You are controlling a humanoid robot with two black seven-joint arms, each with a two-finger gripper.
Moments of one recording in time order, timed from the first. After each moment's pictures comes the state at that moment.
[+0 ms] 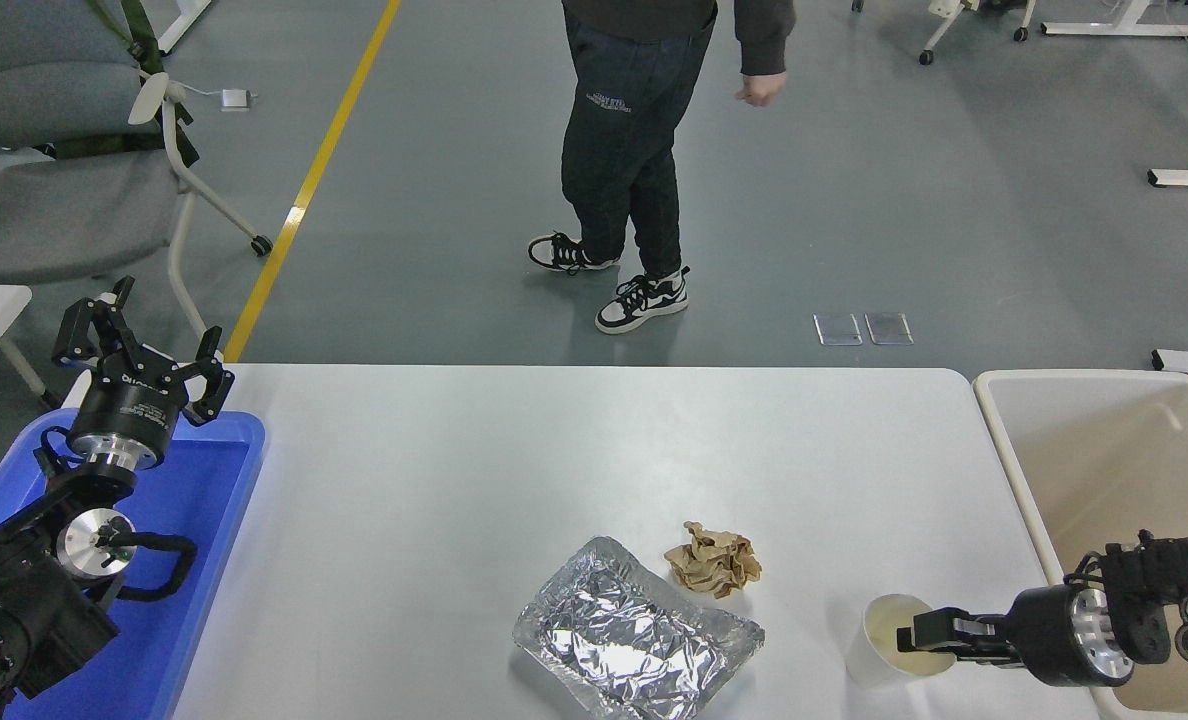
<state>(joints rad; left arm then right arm) -0.65 0.37 -0.67 -0.24 -0.07 -0.64 -0.64 0.54 -0.87 0.32 1.32 -1.27 0.44 0.07</state>
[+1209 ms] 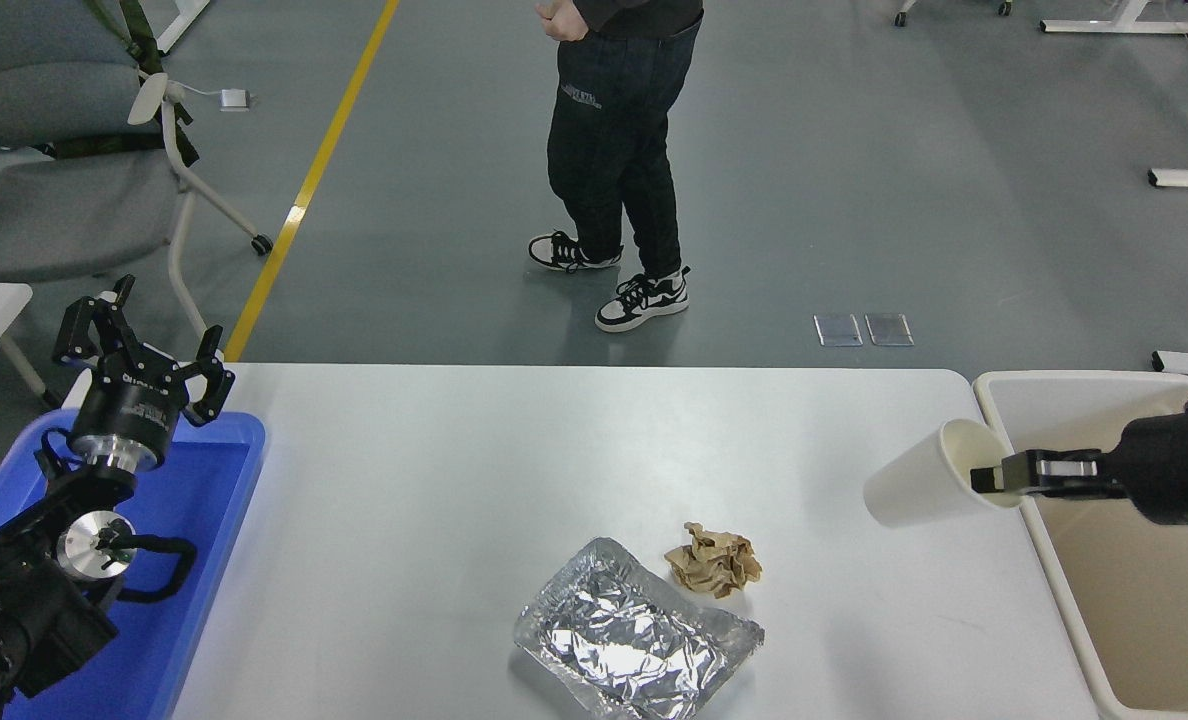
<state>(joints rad) -0.65 0.37 -0.67 -0.24 -0.07 -0.64 -0.64 0.98 -1.28 0.33 1.56 -1.14 0.66 0.18</state>
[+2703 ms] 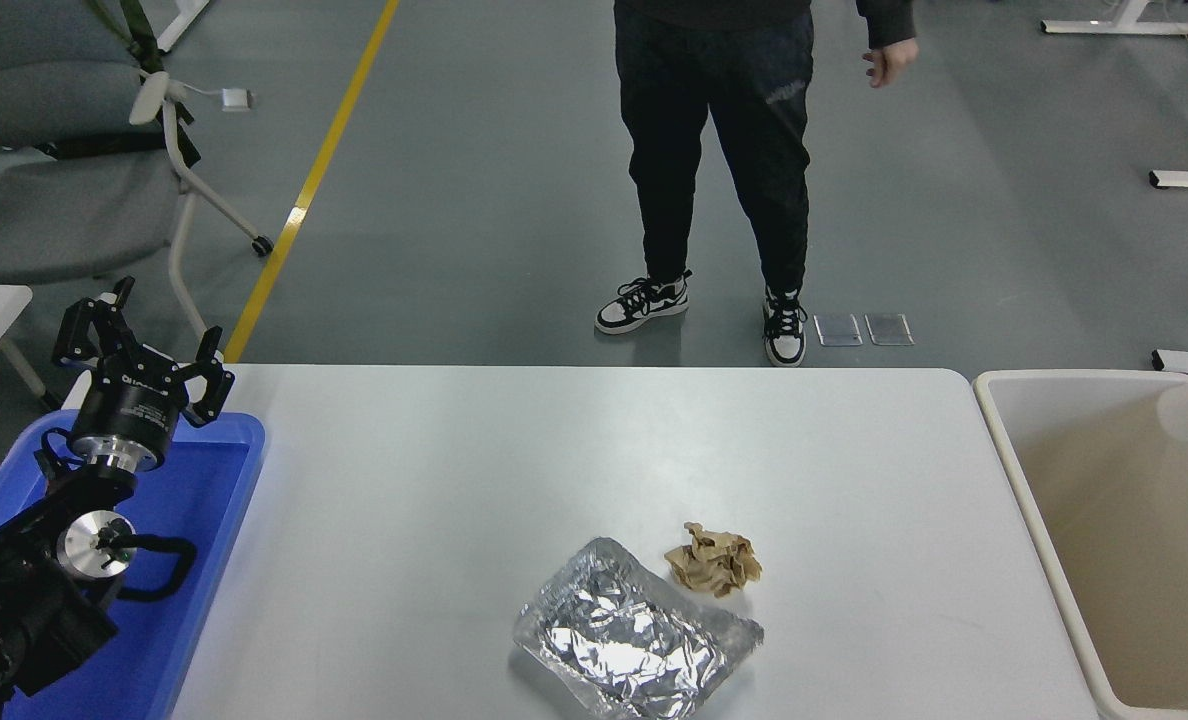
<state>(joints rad) -0.65 0.37 -0.67 -0.24 -0.07 -0.64 -0.64 0.70 -1.11 0.29 0.64 -0.89 0.46 0.37</state>
